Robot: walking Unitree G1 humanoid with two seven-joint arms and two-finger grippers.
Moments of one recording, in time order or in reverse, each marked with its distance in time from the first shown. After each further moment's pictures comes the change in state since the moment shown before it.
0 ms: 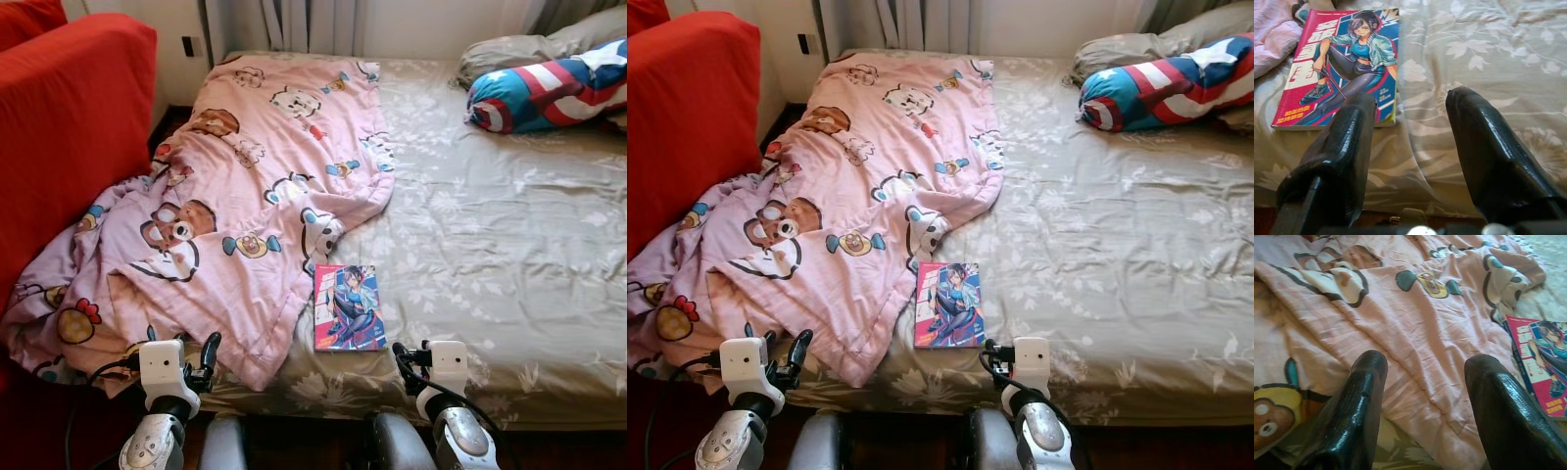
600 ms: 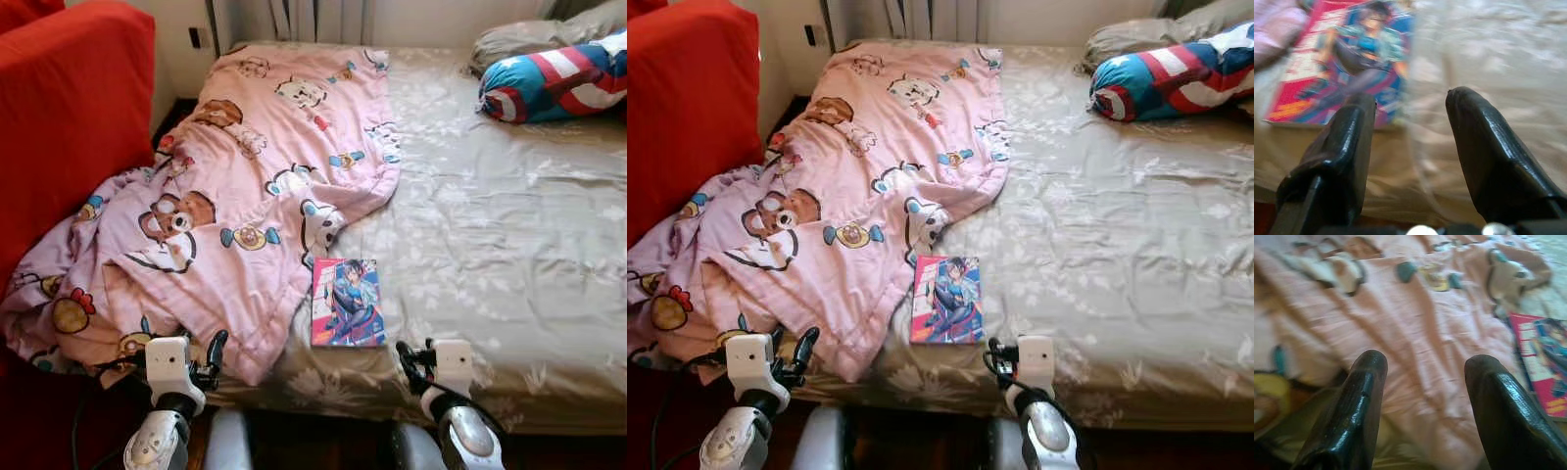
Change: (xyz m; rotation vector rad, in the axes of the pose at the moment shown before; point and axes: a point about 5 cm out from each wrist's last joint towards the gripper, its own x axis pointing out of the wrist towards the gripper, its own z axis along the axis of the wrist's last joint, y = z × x) left arm 0.001 -0.001 0.004 0.002 -0.006 -0.015; right arm 0.002 0.005 0.004 -0.005 -0.029 0.031
